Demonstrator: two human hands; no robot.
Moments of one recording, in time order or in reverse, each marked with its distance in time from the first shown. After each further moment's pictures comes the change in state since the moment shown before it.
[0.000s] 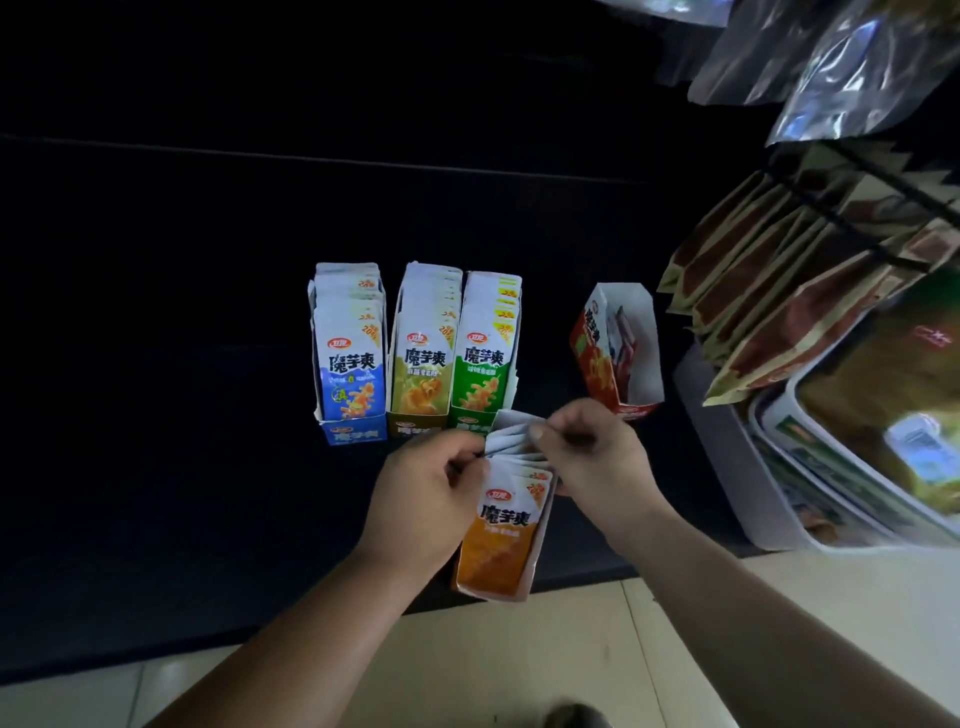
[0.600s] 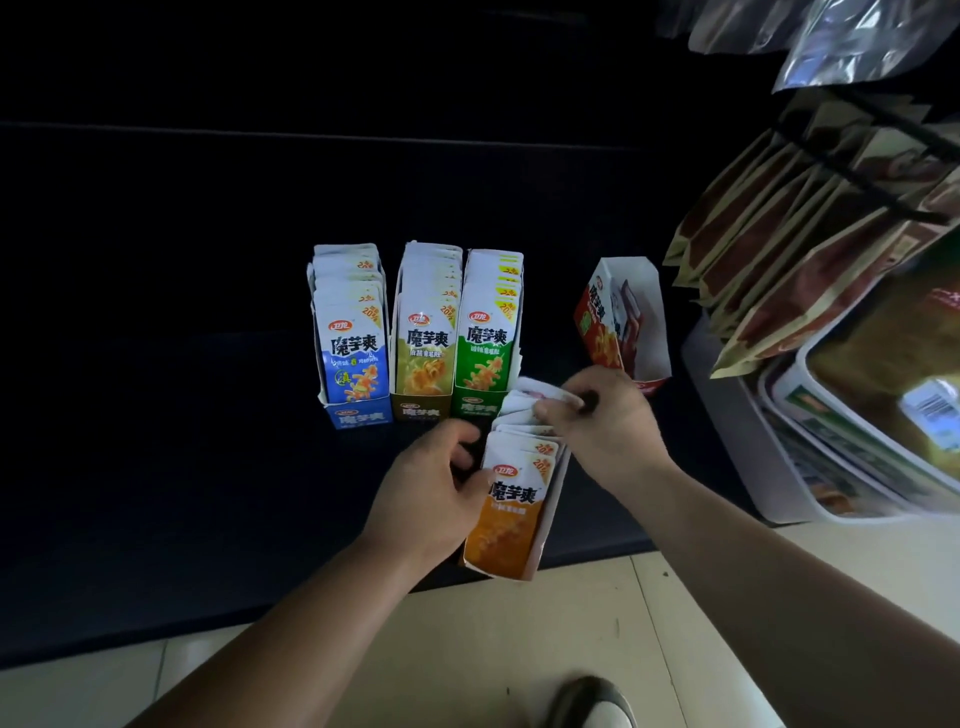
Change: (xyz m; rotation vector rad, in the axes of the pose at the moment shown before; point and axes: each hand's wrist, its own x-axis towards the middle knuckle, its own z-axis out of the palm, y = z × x) left_hand -0.010 -0.011 0.000 0.155 -0.155 -0.173; right_hand 0.015 -0.003 -0.005 -0.340 0.081 -0.080
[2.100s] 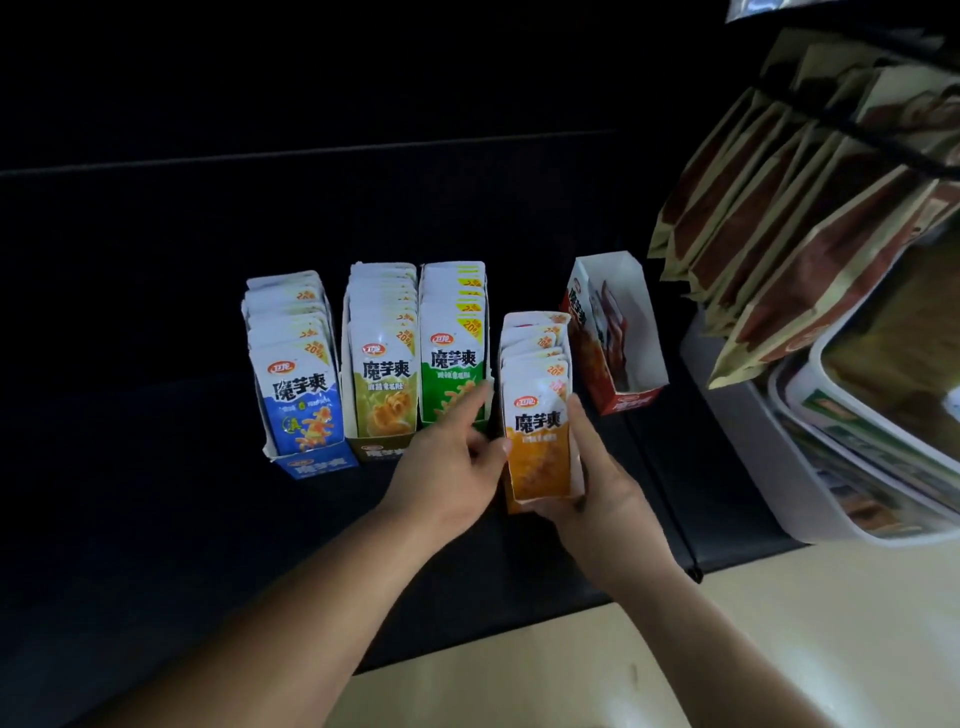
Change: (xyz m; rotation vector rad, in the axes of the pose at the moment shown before) left_hand 0.074 0.033 0.033 -0.028 -0.141 -0.005; right_hand -0.011 0.071 0.023 -0.009 -0.047 -0.029
